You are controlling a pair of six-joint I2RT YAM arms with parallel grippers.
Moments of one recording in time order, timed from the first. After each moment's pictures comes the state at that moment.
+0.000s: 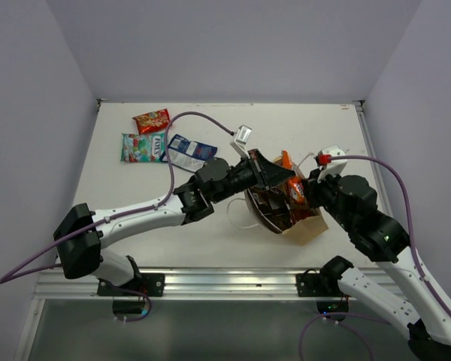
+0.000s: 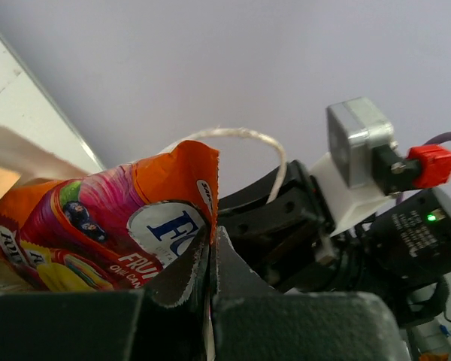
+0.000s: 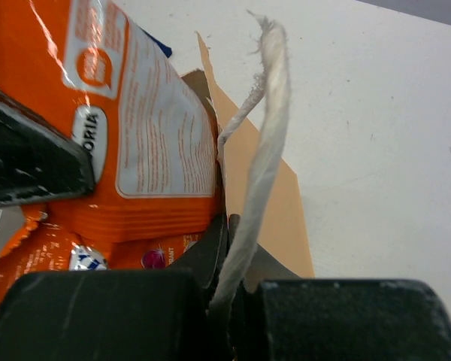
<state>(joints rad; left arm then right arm) -1.05 1.46 1.11 0.48 0.05 -0.98 0.63 0.64 0.94 -0.64 0.24 0.11</state>
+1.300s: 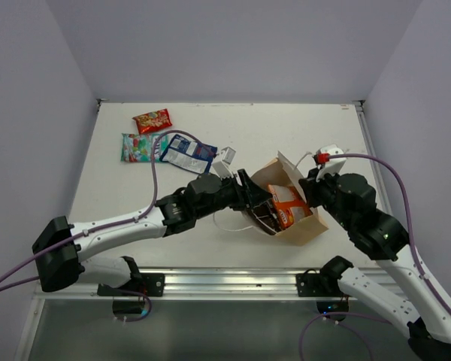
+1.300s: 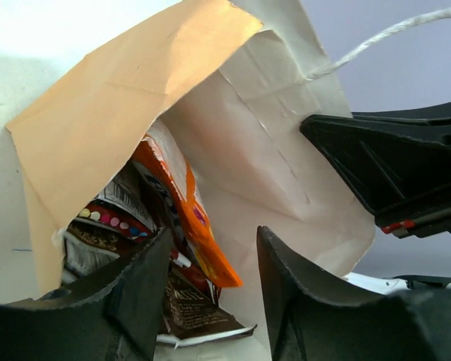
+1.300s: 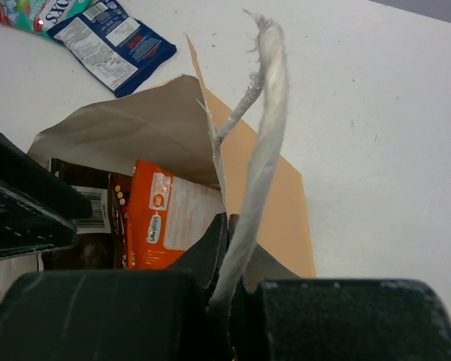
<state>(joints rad) -1.05 1.31 0.89 0.17 -0.05 -1.01 0.63 0.66 0.95 -0.65 0.23 0.11</state>
